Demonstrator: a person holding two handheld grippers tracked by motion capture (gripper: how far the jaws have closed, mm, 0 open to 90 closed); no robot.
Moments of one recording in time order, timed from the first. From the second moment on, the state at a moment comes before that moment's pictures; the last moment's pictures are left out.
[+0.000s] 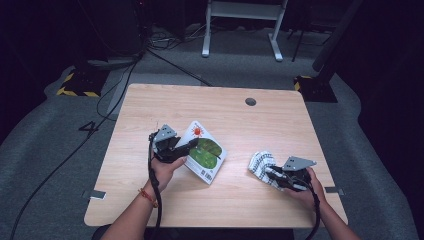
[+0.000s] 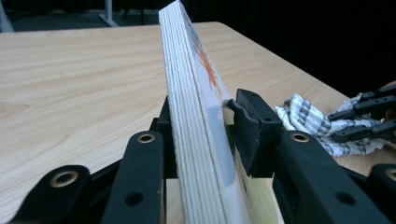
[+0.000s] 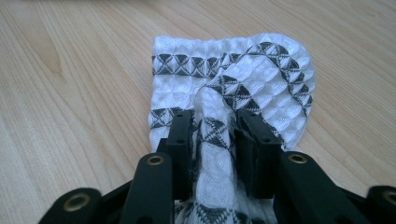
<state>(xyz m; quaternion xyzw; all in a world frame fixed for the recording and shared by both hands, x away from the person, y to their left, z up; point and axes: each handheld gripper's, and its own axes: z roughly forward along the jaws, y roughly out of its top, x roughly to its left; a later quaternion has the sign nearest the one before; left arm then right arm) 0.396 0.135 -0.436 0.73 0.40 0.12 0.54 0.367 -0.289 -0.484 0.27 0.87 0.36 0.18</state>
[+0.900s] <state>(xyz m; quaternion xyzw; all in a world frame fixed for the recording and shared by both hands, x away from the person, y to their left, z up) 0.416 0.126 -0.457 0.82 0.41 0.13 0.39 0.367 -0.290 -0.484 0.27 0.87 0.37 0.17</state>
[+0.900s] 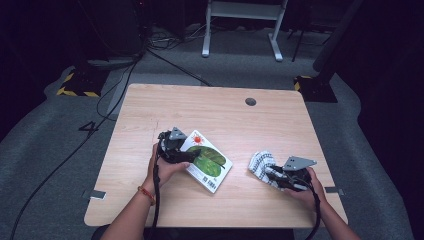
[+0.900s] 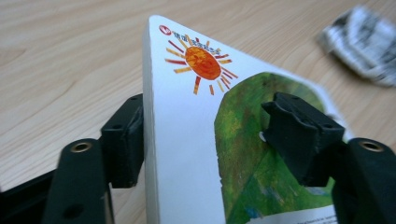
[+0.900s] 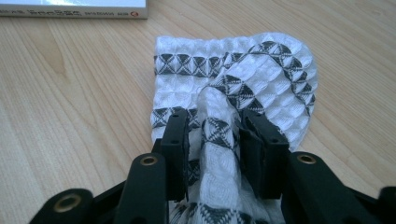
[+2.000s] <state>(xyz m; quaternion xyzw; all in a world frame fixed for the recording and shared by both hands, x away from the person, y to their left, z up) 0.371 0.137 -0.449 0.88 0.29 0.19 0.33 0.358 -0.294 -0.459 0.25 0.88 0.36 0.17</state>
